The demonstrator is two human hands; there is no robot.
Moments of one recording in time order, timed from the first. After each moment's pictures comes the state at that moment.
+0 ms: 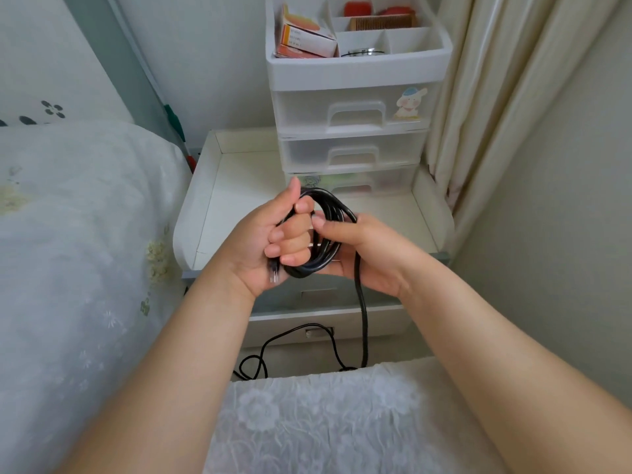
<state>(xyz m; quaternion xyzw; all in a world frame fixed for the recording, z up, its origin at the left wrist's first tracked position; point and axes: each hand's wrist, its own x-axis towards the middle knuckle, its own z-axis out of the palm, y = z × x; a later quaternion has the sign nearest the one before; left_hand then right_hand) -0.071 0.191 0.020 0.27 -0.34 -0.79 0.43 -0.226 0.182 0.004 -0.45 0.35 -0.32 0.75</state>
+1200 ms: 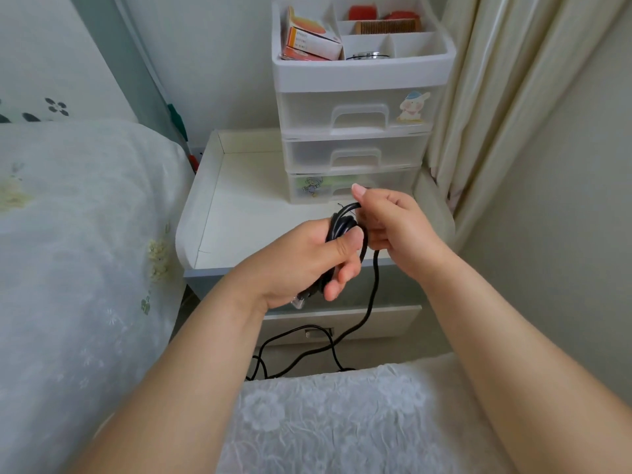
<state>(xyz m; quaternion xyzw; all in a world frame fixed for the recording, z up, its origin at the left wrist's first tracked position) -0.090 0.214 0.024 0.36 -0.62 -0.64 0.30 -0.250 0.170 0.008 -0.57 0.41 -0.44 0.56</state>
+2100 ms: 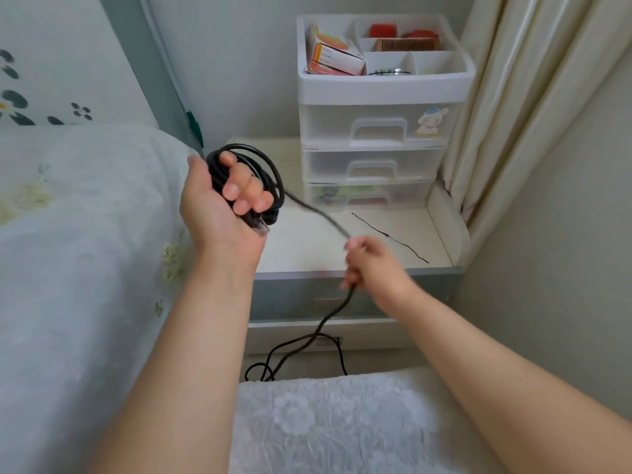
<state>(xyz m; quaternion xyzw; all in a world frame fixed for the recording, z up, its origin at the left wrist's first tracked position) -0.032 0.186 0.048 0.20 -0.16 -0.61 0.75 -0.208 0.174 -0.049 -0.45 0.54 -0.41 0.58</state>
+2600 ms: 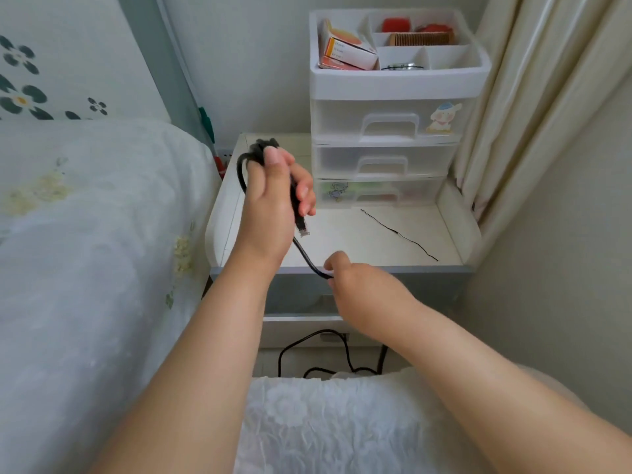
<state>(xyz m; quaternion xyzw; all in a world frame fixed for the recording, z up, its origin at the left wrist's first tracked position) -0.051 0.187 0.031 0.38 -0.50 -0.42 0.66 -0.186 0.214 -0.025 -0.84 0.53 -0.02 0.11</state>
